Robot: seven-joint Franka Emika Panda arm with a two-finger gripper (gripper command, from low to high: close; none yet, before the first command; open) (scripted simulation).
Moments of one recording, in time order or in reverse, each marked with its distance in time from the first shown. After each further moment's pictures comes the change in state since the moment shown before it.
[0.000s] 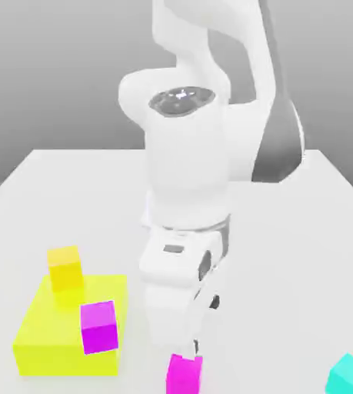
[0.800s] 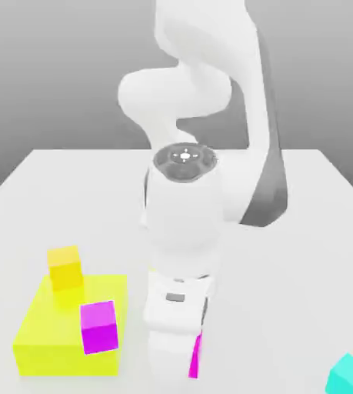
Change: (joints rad) arm -0.064 0.004 -0.030 0.038 -0.091 -0.096 -0.132
